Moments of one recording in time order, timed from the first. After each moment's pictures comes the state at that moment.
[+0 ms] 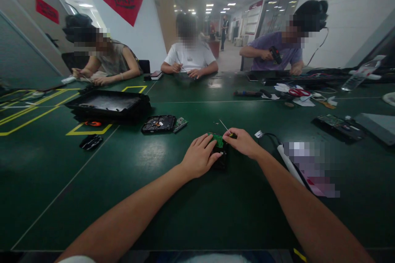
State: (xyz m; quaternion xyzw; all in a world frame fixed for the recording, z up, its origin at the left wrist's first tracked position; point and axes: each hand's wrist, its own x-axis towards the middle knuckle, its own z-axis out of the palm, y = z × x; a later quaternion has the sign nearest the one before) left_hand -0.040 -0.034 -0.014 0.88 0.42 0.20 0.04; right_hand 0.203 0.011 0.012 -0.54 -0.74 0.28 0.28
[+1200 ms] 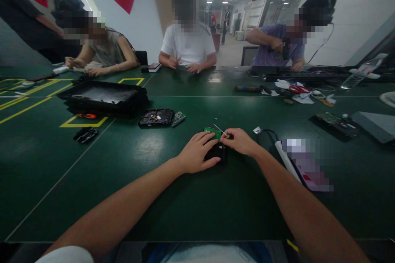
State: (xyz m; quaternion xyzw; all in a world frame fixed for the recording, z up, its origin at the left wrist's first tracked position) left_hand -0.048 -0.034 -0.007 0.92 0.34 0.20 0.06; right_hand 0.204 0.009 0.009 -0.50 -0.78 0.31 0.21
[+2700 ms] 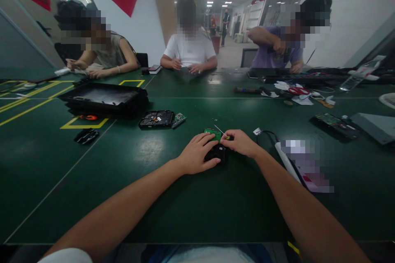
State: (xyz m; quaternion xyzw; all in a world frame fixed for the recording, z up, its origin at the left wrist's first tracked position) left_hand -0.048 -0.034 -0.006 0.92 0.34 0.21 0.07; right_hand 0.203 0.006 0.008 -0.50 -0.72 0.42 0.23
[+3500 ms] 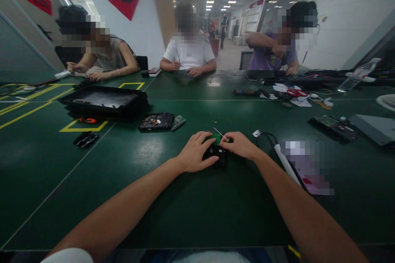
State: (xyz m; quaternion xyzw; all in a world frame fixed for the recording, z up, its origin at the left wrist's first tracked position) left_hand -0.050 -0.020 -0.006 0.91 0.35 0.21 0.08; right_hand 0.206 0.006 0.007 -0.51 -0.72 0.42 0.21
